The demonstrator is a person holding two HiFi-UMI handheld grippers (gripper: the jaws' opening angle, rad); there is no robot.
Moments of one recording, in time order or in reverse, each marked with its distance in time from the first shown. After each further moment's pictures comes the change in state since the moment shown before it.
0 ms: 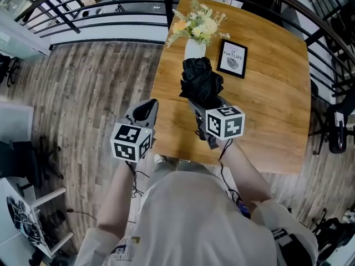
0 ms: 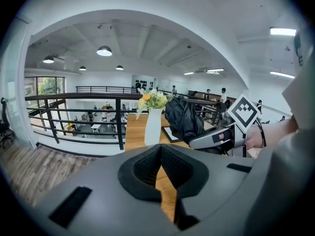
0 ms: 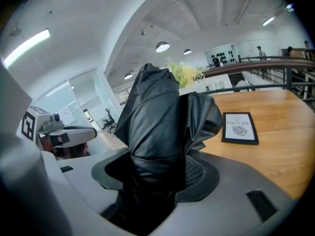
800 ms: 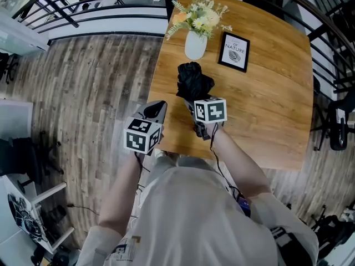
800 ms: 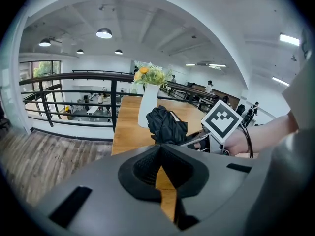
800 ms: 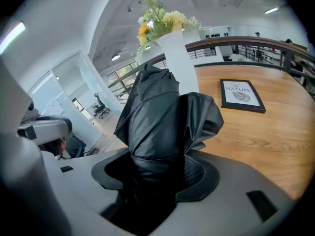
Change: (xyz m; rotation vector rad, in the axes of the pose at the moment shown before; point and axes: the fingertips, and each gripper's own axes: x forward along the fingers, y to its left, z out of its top) left arm 0.041 -0.016 -0.065 -0.084 0.148 -0.067; right arm 0.069 -0.042 -0.090 0.087 0.246 -0.096
